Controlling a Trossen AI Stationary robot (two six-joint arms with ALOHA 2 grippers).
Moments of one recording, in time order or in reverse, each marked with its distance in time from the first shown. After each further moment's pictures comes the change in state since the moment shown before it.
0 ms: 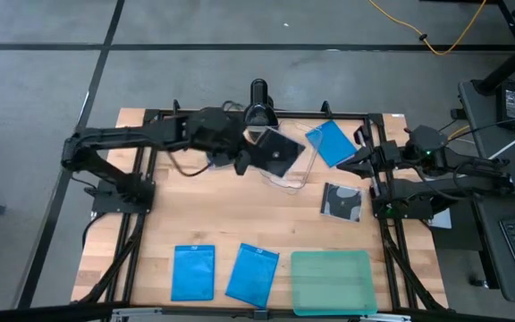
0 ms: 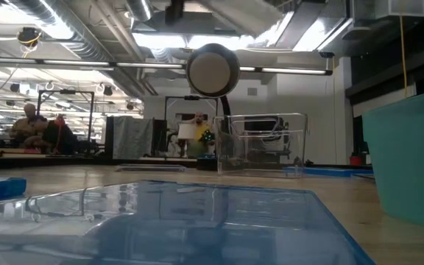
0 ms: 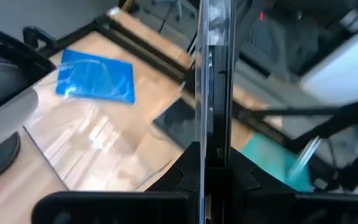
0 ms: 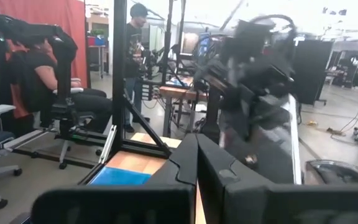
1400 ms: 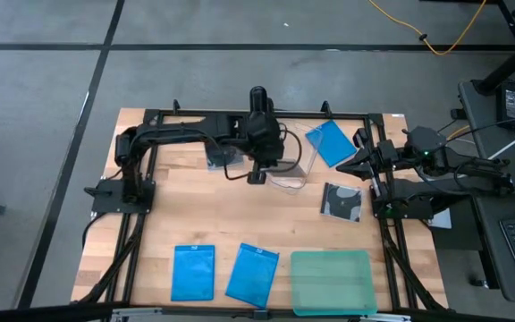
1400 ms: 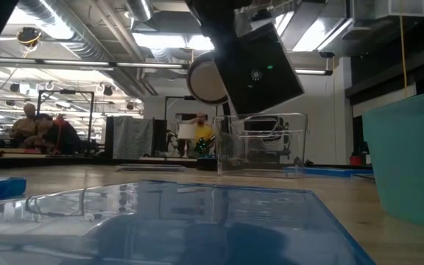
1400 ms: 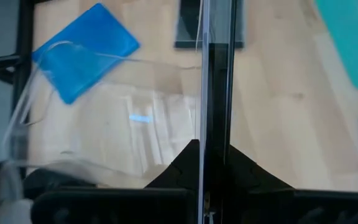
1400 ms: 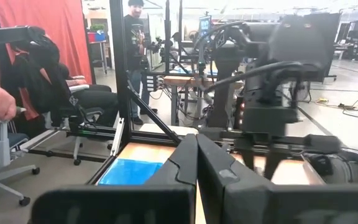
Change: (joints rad) left arm 0.009 0.453 0.447 -0.465 0.025 0.808; right arm 0.000 -0.006 0.000 -0.056 -0.002 0.075
